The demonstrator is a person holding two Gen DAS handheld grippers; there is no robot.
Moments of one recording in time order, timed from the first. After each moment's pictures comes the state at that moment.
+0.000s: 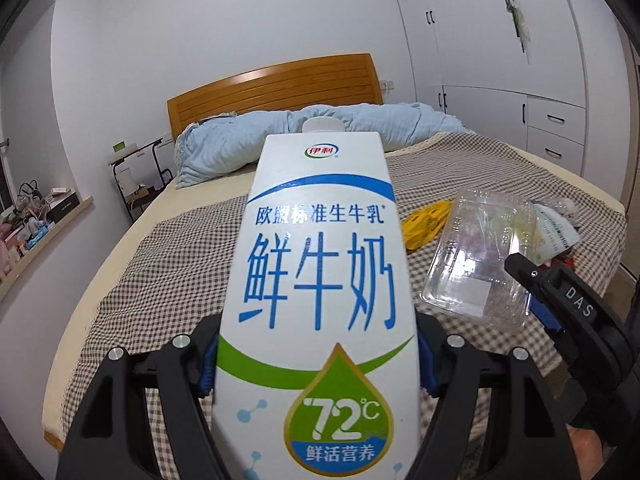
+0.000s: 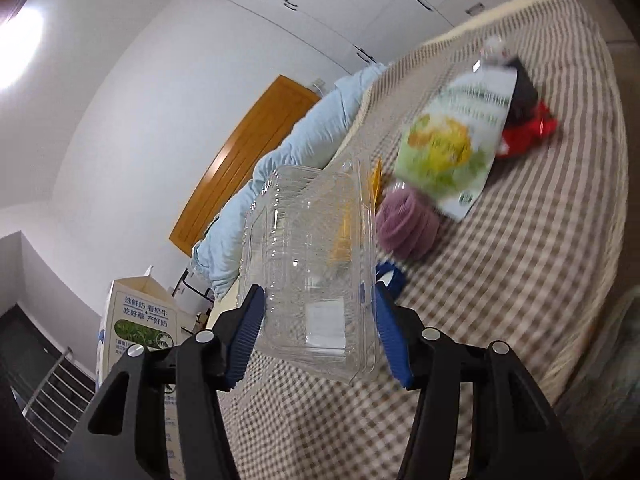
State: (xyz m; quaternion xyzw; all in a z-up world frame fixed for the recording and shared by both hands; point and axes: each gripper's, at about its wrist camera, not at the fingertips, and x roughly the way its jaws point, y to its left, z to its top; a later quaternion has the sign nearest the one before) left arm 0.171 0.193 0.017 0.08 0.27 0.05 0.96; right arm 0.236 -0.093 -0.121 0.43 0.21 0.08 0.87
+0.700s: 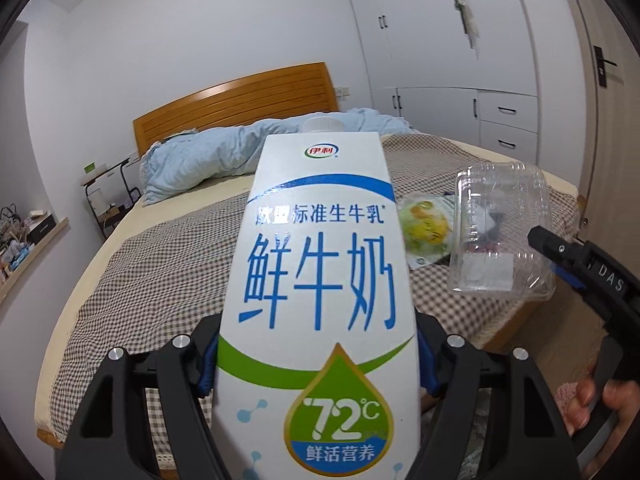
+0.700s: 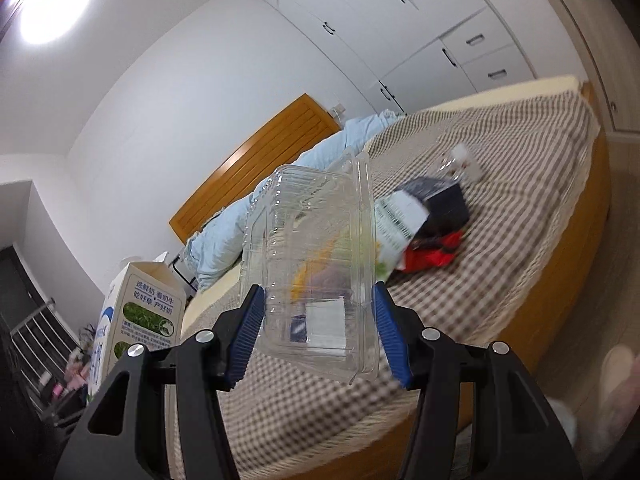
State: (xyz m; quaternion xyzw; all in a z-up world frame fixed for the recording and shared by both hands) left arm 0.108 0.086 0.018 0.11 0.26 -0.01 0.96; right arm 0.162 -0.216 -0.085 0.33 0.18 0.09 0.92
